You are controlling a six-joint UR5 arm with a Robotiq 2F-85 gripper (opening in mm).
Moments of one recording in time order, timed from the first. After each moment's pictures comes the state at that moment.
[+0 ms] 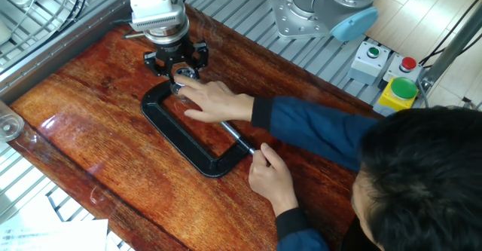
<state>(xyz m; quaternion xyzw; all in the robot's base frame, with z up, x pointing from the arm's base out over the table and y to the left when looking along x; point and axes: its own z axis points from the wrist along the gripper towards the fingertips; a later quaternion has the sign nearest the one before) 0.460 -0.071 0.061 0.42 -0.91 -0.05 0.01</state>
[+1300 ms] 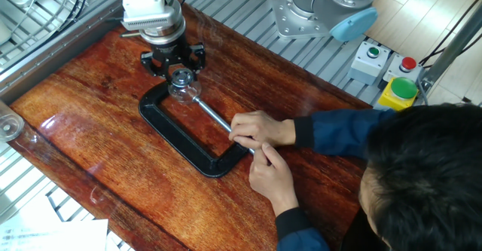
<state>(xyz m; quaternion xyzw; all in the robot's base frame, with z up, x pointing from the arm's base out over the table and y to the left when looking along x) 0.469 -0.078 0.058 0.38 -0.92 -0.05 0.00</state>
